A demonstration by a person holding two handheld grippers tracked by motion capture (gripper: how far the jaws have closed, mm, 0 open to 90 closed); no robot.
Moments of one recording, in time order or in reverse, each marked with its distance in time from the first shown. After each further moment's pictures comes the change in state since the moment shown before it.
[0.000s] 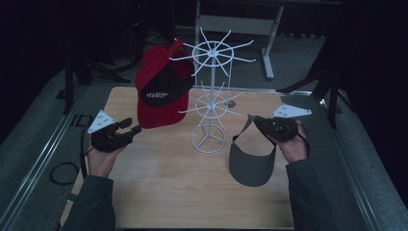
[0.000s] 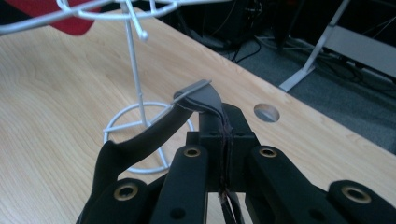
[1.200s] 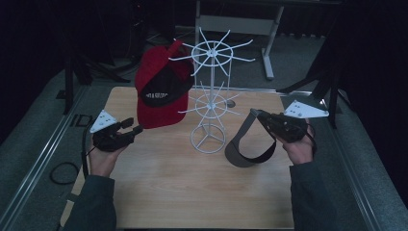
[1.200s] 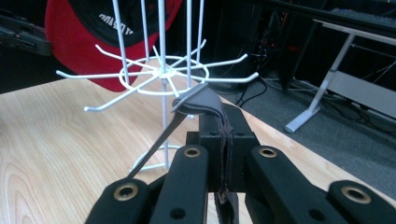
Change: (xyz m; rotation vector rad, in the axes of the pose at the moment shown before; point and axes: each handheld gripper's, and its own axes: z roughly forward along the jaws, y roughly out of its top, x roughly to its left) left arm -0.002 0.001 0.003 0.004 -0.002 0.006; right arm 0.014 0.025 -0.037 -0.172 0.041 -0.007
